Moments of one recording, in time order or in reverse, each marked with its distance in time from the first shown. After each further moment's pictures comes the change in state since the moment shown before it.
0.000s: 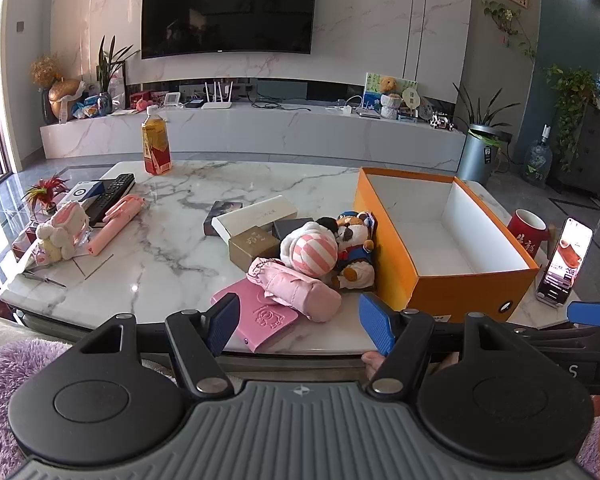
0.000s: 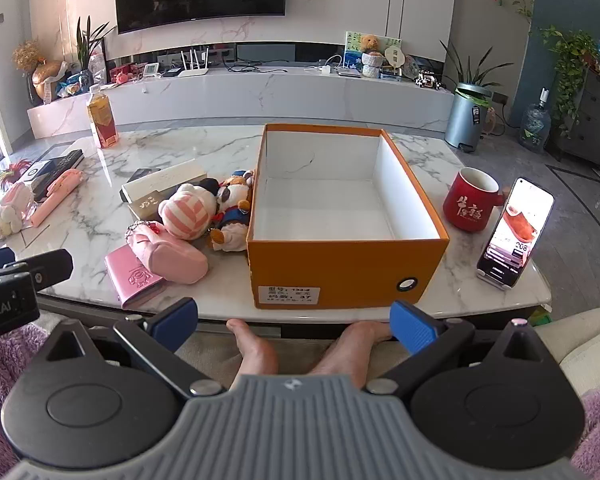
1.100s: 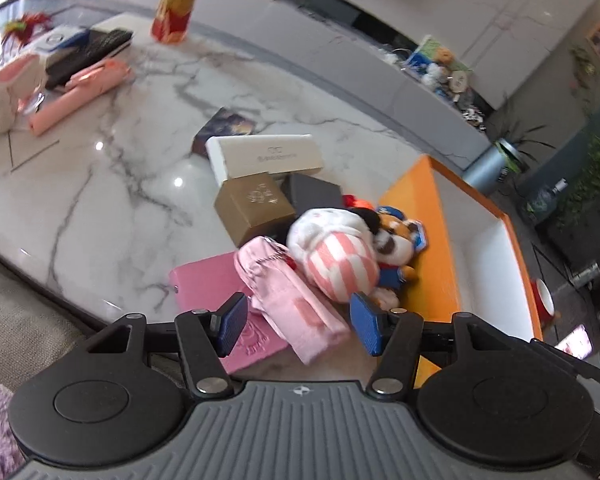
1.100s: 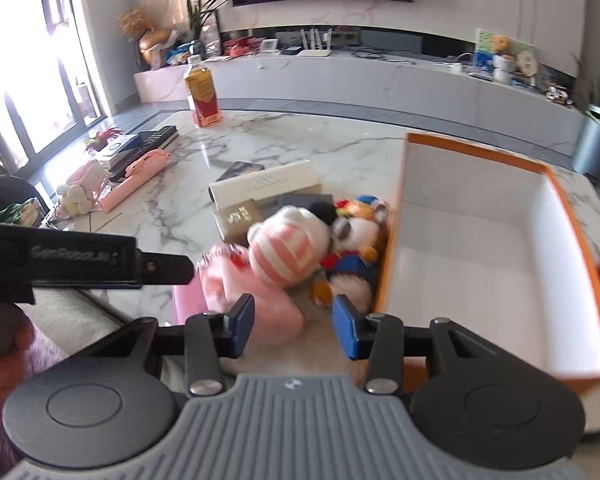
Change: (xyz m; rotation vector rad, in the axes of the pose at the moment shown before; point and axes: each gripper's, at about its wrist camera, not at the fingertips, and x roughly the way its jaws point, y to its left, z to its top) left arm 0.155 0.080 0.043 -0.423 0.294 -0.131; right arm 0.131 0.054 0.077 -0.171 0.058 0.365
